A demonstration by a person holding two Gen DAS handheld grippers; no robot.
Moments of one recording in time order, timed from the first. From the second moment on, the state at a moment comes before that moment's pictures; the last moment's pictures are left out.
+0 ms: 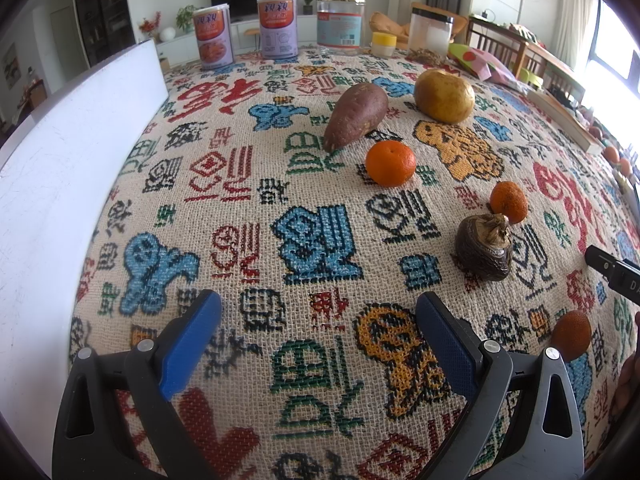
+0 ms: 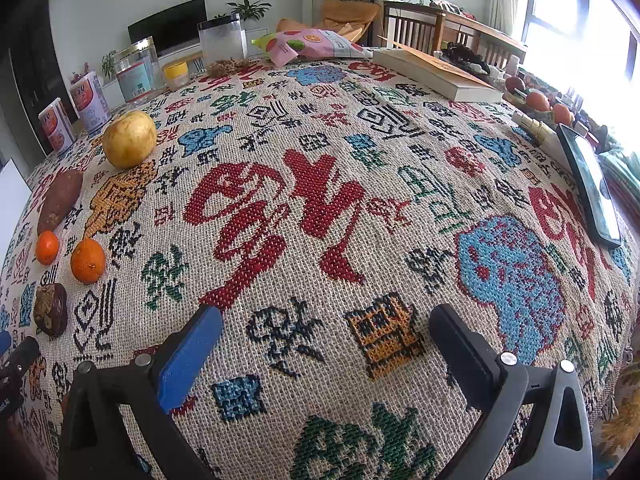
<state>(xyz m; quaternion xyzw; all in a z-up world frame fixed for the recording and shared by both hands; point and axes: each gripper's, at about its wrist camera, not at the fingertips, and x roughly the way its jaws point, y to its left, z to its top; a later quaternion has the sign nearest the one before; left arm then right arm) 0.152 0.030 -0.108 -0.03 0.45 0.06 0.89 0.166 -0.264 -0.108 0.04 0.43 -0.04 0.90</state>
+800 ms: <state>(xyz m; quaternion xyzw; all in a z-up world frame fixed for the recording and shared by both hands) 0.178 0.059 -0.085 -0.10 0.44 0.04 0.89 0.167 -0.263 -0.109 0.04 0.43 -0.04 0.90</state>
